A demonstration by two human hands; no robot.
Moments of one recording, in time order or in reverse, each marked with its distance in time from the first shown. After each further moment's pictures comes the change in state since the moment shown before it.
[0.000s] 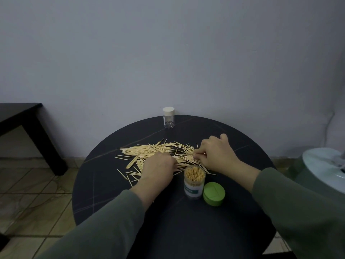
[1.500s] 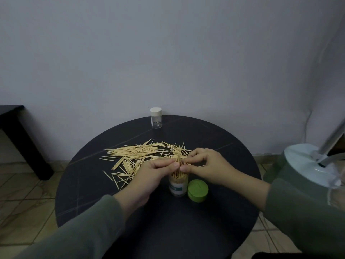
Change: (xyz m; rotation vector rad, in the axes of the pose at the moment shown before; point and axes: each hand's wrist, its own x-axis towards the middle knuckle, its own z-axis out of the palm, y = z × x) left_hand -0.031 0.029 -0.014 -1.616 -0.134 -0.244; right_hand -0.049 0.006 -0.010 0.790 -0.129 0.072
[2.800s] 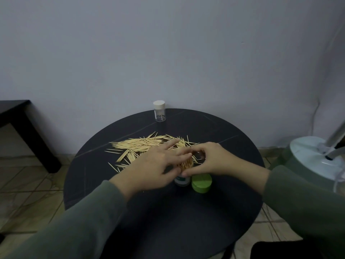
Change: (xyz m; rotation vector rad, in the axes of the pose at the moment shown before) left_hand -0.005 0.025 -0.022 1.343 -0.353 0.551; right_hand 0.000 -0.015 -0.006 -0.203 -0.134 0.002
